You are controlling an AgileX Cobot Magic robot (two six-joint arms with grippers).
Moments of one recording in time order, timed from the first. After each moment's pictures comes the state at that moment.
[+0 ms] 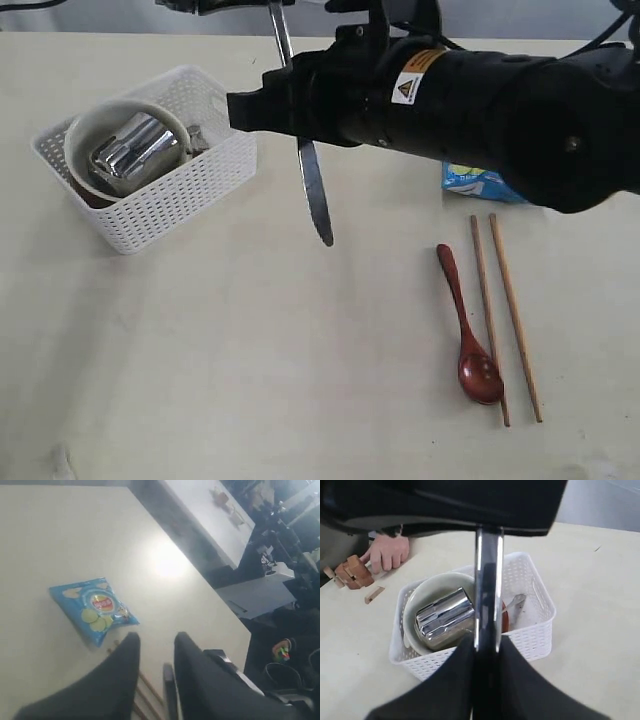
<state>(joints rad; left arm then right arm) -0.14 1.63 -1.20 -1.45 0.95 1.08 0.82 1.45 -0.83 0.26 -0.12 0.06</state>
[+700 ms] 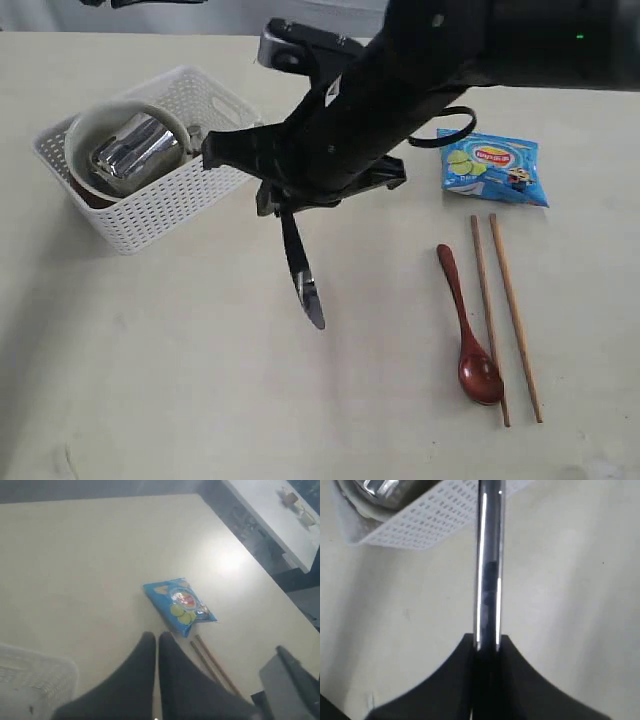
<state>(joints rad) 0.05 1.63 -1.20 -1.29 0.93 1.09 0.77 1.72 -1.16 0.41 0.63 0.22</state>
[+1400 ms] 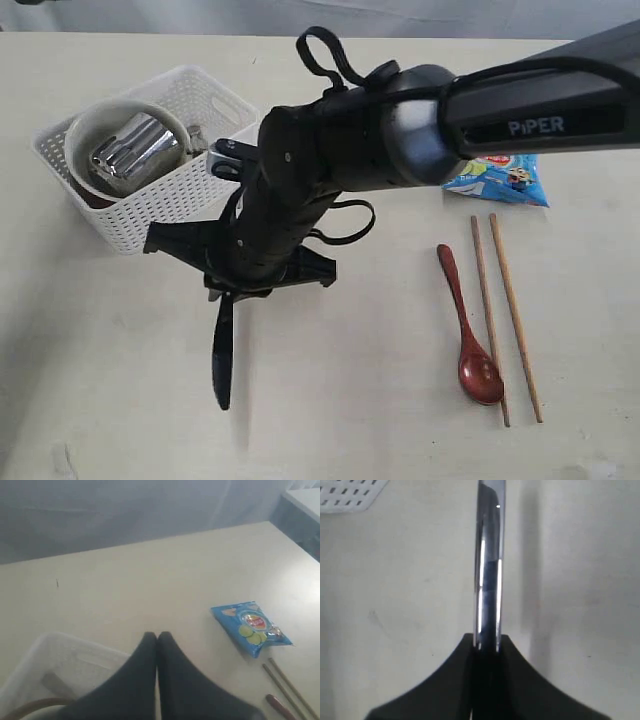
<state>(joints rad) 0.05 1.39 -1.01 -1.25 0.62 1.17 0.94 1.98 -1.21 0.40 0.53 0.55</state>
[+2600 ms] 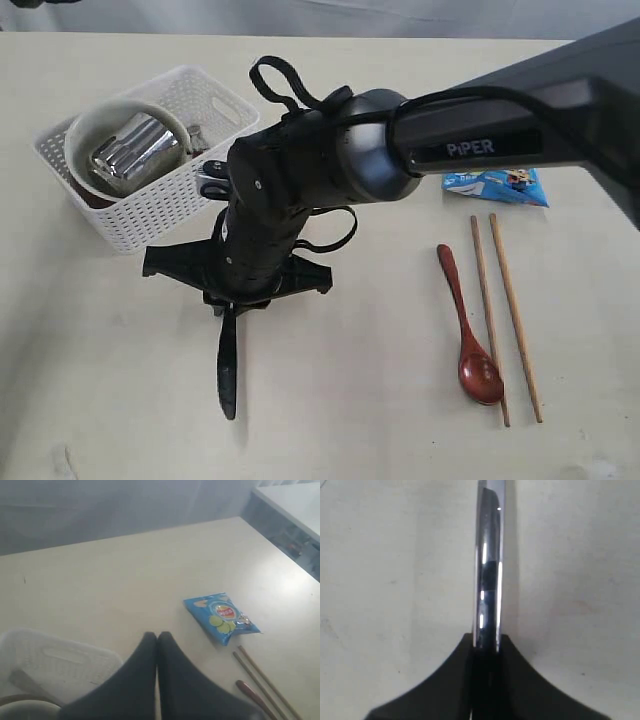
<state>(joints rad) 0.05 1.36 -0.99 -1.27 0.71 1.17 0.96 2.06 -1.27 0.25 0.57 0.66</state>
